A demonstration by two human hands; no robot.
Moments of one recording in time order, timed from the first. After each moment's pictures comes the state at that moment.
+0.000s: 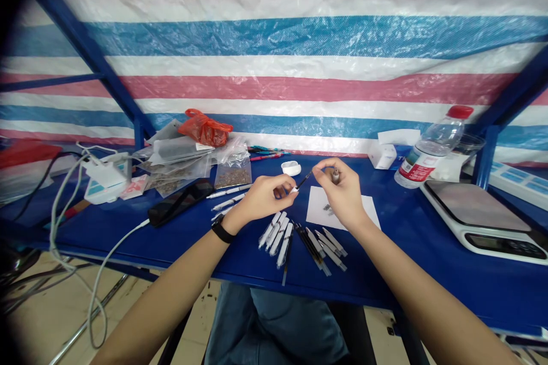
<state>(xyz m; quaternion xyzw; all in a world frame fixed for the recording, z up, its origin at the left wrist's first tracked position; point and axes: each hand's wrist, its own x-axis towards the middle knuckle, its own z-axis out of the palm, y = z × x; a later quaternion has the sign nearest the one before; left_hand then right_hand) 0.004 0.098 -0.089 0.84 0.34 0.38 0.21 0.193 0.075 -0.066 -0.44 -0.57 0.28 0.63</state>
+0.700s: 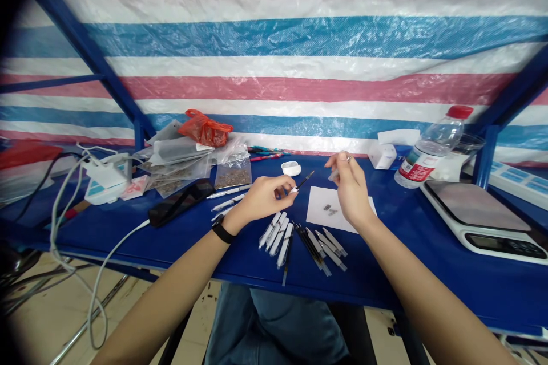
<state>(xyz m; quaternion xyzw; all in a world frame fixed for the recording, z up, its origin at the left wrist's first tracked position) 0.003 0.098 -0.089 0.84 0.36 0.36 0.18 0.204 0.083 -0.067 -0.43 -0.54 0.28 0.66</state>
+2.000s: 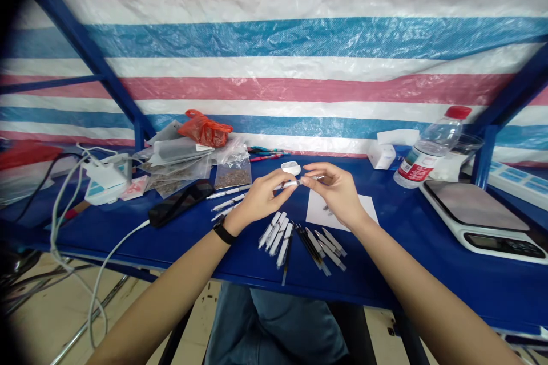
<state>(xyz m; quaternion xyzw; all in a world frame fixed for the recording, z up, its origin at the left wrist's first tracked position) 0.000 0.095 -0.088 0.85 0.30 0.41 0.12 0.199 0.082 -0.076 -0.40 -0.60 0.36 0.59</state>
